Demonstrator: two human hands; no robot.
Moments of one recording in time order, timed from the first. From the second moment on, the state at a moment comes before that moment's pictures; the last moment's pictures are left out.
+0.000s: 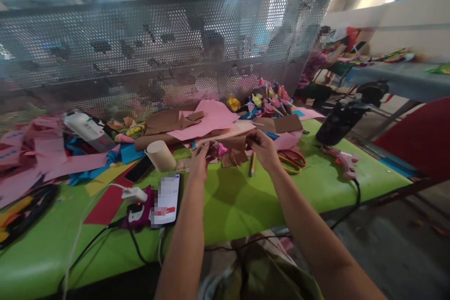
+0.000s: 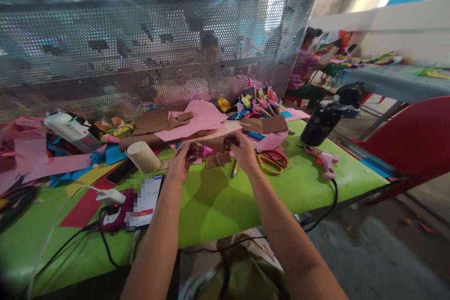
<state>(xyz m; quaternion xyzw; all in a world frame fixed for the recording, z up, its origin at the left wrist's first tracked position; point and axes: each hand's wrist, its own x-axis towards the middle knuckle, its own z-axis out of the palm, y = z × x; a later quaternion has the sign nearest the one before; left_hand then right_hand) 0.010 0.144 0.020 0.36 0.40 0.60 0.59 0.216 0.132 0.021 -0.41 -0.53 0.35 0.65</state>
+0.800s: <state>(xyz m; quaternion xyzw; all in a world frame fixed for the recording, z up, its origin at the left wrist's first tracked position) 0.010 0.133 0.026 0.51 0.42 0.46 0.60 0.221 0.128 0.033 -0.36 -0.51 0.40 0.67</state>
